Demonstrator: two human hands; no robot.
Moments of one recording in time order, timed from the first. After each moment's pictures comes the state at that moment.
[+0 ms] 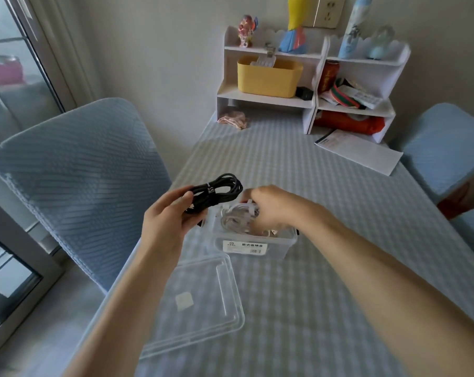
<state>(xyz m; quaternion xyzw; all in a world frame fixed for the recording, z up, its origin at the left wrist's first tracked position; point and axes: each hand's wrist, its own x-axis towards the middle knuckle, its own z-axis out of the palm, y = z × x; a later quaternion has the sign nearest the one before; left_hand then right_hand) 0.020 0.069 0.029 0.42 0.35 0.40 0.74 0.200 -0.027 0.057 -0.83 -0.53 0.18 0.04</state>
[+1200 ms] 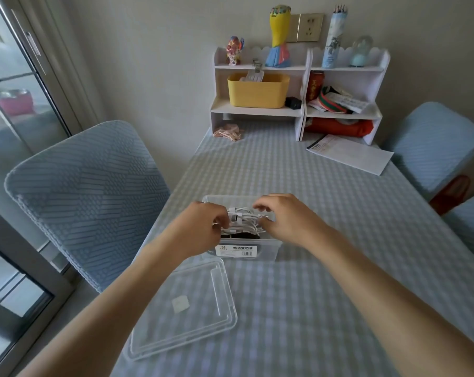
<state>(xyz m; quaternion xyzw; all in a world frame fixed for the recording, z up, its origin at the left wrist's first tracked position) 0.046 0.056 0.050 0.95 0.22 0.09 0.19 0.212 -0.084 0.044 -0.80 -0.56 0.04 0.21</state>
